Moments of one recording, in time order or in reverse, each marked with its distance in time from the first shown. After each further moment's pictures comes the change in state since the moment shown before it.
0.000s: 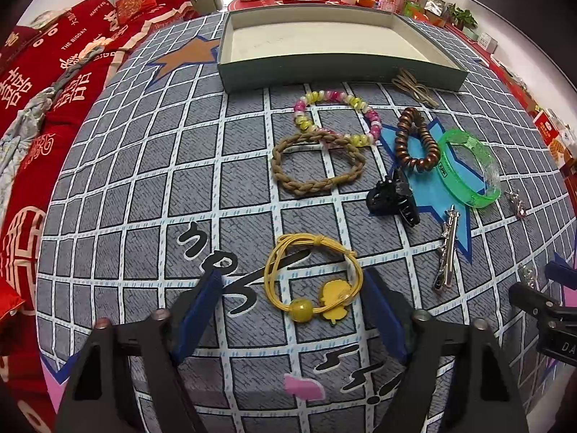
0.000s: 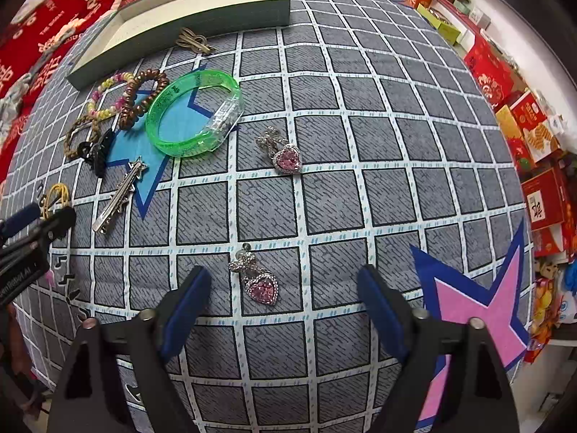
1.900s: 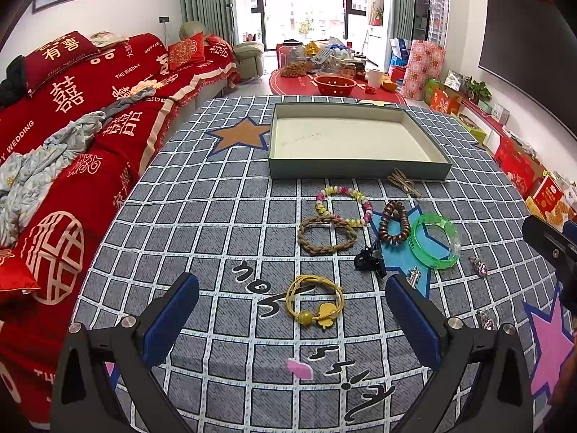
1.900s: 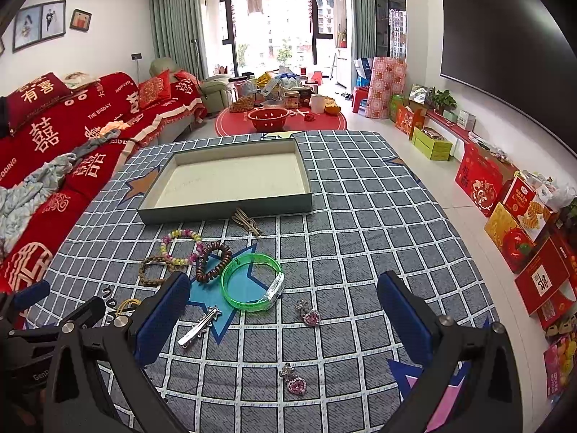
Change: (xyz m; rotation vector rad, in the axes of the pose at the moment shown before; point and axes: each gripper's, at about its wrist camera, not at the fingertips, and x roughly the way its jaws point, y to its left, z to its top) left arm -0.086 0.003 -0.029 -0.135 -0.326 0.092; right arm -0.109 0.006 0.016 -0.028 -0.600 0.053
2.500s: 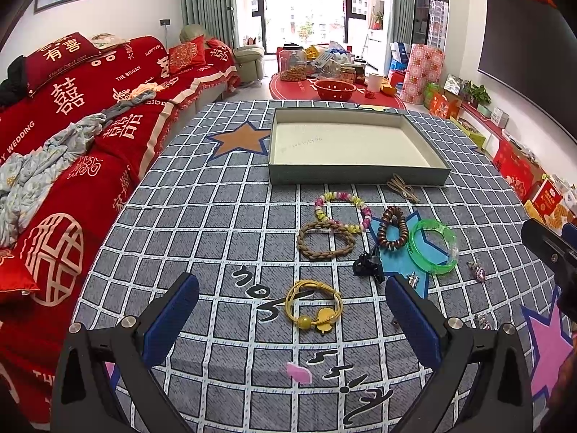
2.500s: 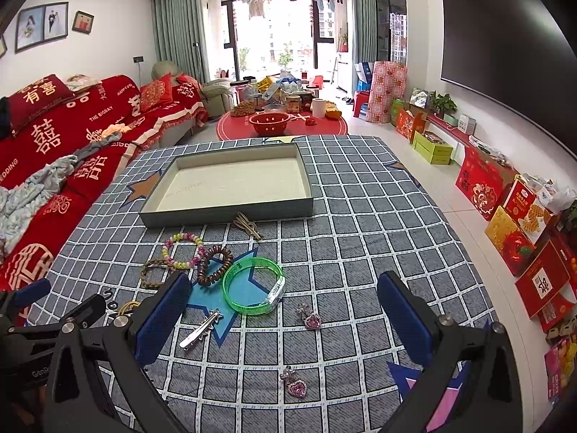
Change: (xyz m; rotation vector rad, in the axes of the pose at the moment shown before) left arm -0.002 0.000 0.004 -0.002 -0.015 -0.004; right arm 0.000 0.001 0.005 -0.007 -0.012 0.006
